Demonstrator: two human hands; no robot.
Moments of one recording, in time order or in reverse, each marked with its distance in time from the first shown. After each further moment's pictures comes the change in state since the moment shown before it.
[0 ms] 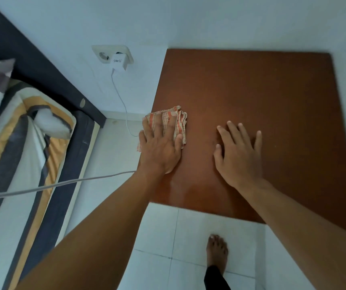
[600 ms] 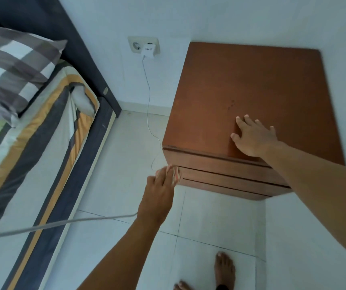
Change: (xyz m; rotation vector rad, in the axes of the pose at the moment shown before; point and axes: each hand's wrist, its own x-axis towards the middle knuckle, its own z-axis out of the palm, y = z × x) left_hand -0.271 -0.075 0.048 0.038 -0.016 0.231; right_hand -0.076 -0.014 -0.041 -0.139 -0.454 0.095
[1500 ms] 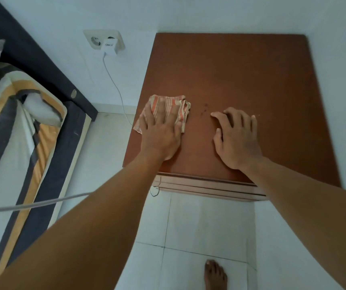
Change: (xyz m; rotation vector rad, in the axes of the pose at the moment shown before) left_hand 0.241 0.044 -0.041 -0.094 0.003 -0.166; right_hand 0.060 0.041 0.033 0.074 0.513 -0.161
